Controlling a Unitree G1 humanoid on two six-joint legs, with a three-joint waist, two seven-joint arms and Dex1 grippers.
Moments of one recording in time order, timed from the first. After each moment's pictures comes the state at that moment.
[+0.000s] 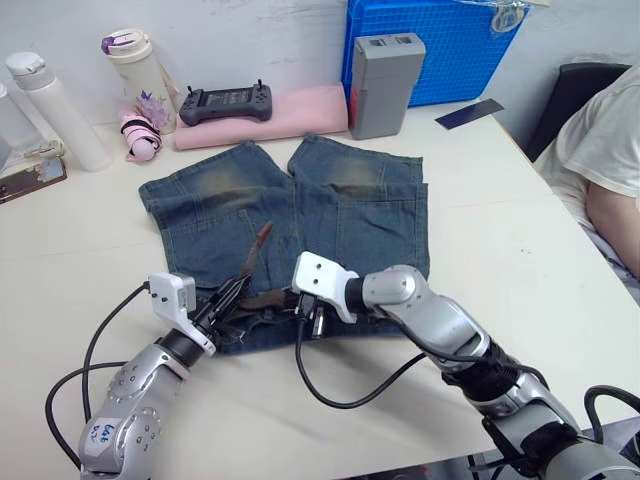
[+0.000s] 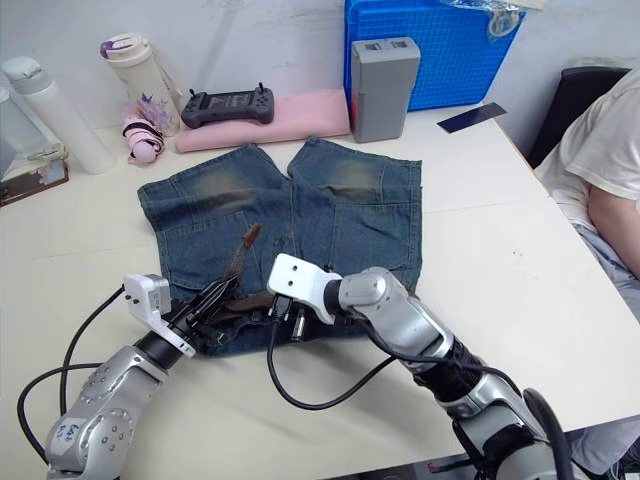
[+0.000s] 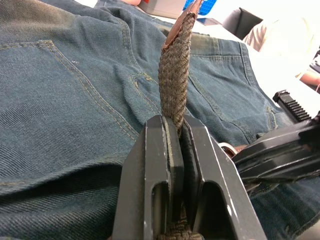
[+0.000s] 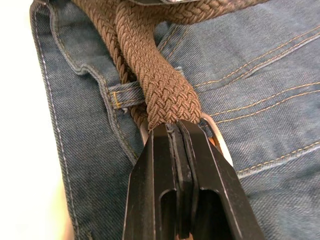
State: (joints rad) left arm 0.12 0.30 0.23 -0.50 -0.62 0.50 -0.34; right arm -0.68 -0.36 0.53 -0.29 0.09 0.80 0.79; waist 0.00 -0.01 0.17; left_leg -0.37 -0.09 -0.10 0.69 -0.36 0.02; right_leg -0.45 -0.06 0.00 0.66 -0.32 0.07
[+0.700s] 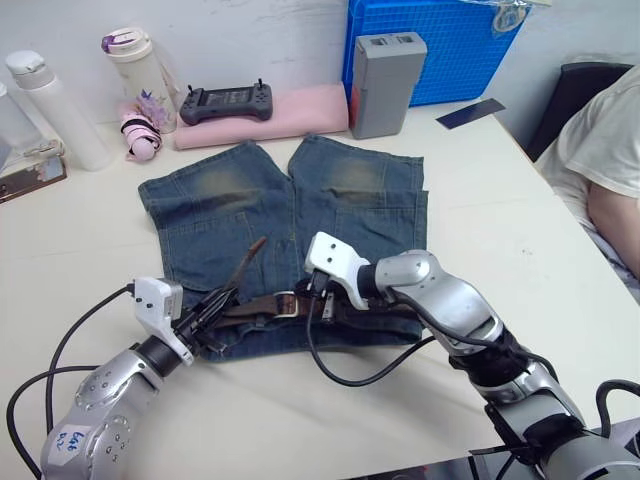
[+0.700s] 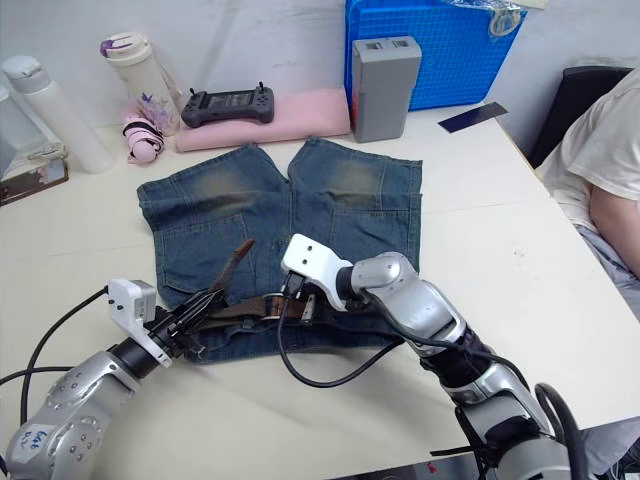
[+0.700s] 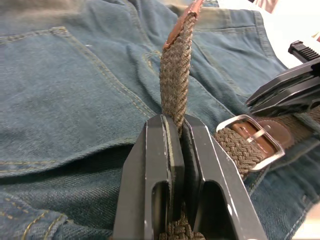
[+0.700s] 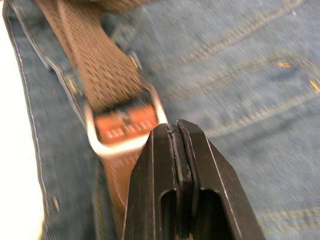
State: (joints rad) left arm 0.19 0.45 0.30 -0.54 -0.65 0.55 -0.39; right arm -0.68 -0.40 0.45 -0.28 0.17 0.91 0.81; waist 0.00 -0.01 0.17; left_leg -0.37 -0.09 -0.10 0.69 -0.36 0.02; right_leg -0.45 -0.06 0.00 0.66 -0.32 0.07
